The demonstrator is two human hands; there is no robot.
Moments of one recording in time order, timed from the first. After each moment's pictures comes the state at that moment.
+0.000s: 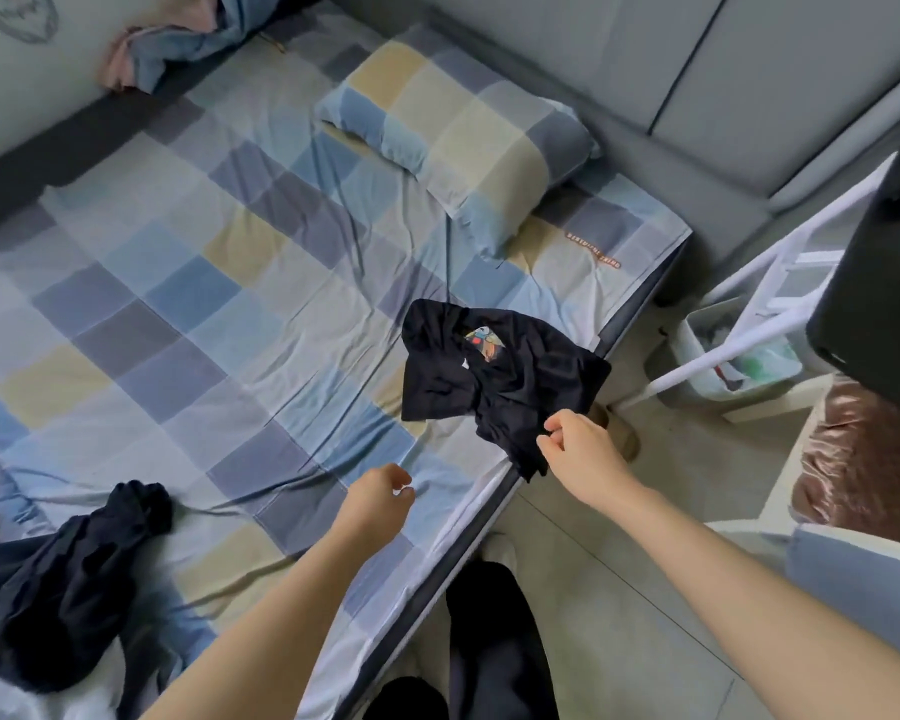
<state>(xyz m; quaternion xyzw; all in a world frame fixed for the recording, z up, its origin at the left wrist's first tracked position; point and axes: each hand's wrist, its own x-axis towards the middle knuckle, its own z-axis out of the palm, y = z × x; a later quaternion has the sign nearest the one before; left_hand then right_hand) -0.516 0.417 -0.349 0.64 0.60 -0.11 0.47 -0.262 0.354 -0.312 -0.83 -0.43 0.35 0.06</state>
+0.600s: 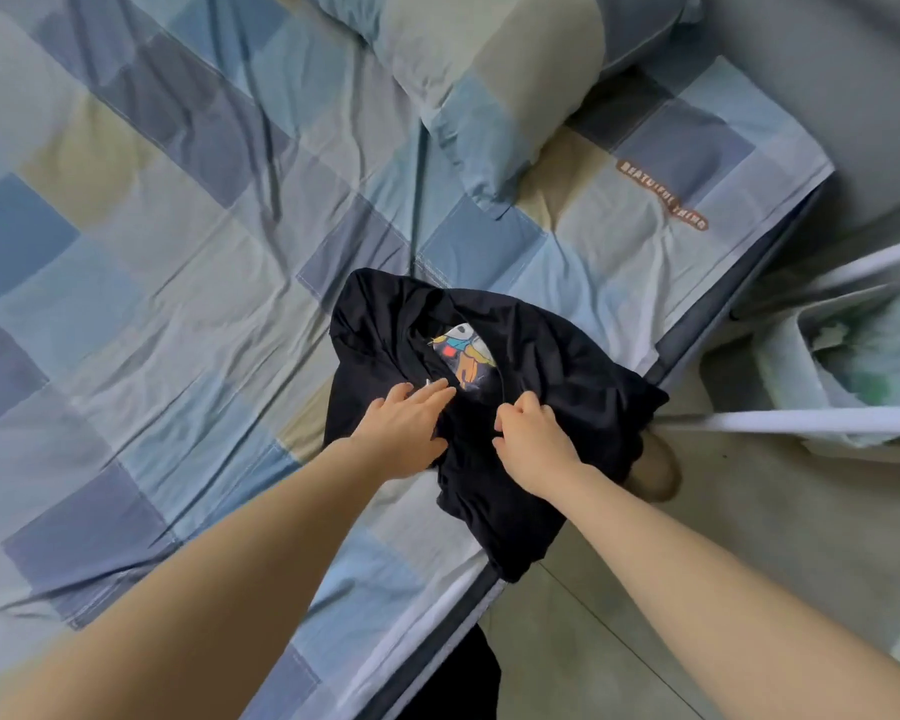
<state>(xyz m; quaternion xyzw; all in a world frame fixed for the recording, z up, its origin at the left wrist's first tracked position) -0.324 0.594 -0.590 0.82 0.40 -0.28 0.31 -0.163 0.515 -0.593 -0.75 -0.54 0.37 -0.07</state>
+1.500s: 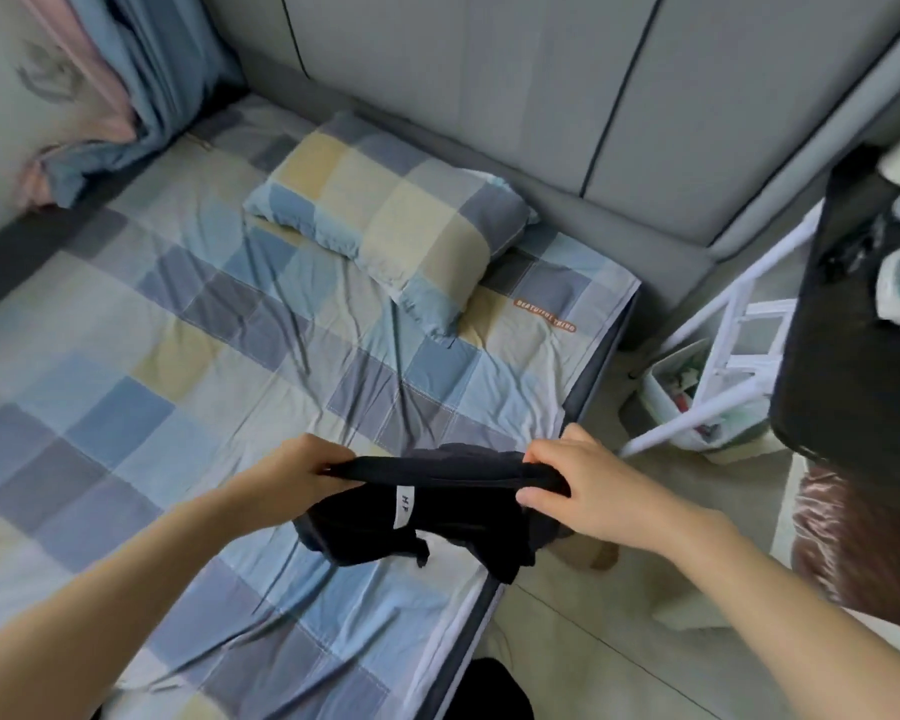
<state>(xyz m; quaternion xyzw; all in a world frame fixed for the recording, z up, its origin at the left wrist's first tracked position) -0.433 0.618 -0.283 0.81 0.39 -0.13 0.42 -0.149 0.434 -0.262 -0.70 -0.60 0.38 0.08</state>
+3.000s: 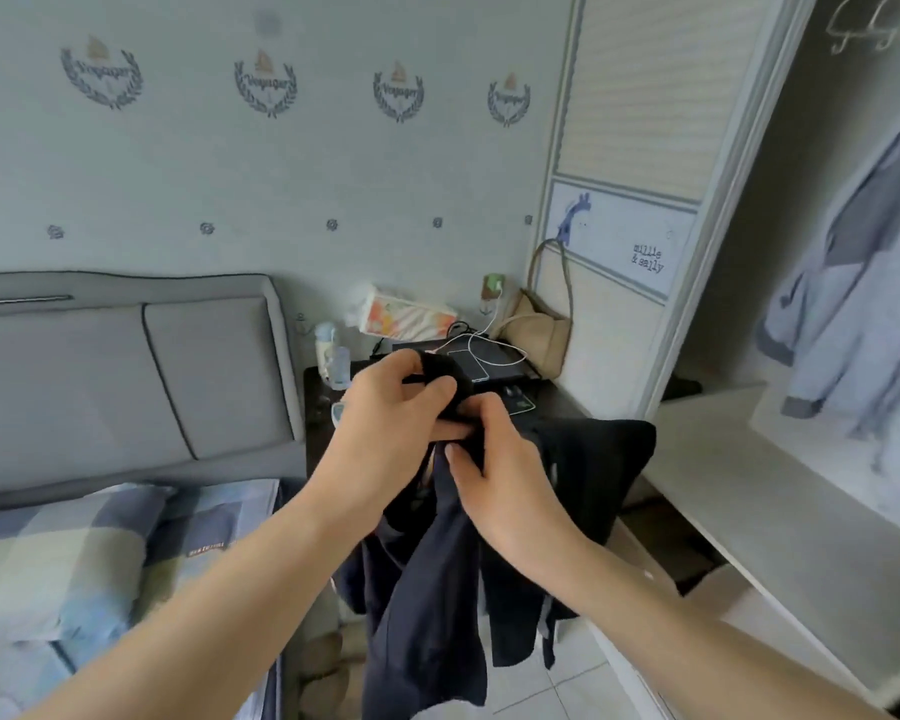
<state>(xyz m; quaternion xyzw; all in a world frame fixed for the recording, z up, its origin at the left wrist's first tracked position) -0.329 0.123 0.201 0.72 0.02 0.12 0.69 -0.298 0.002 0.141 -0.83 -0.24 -0.09 0.49</state>
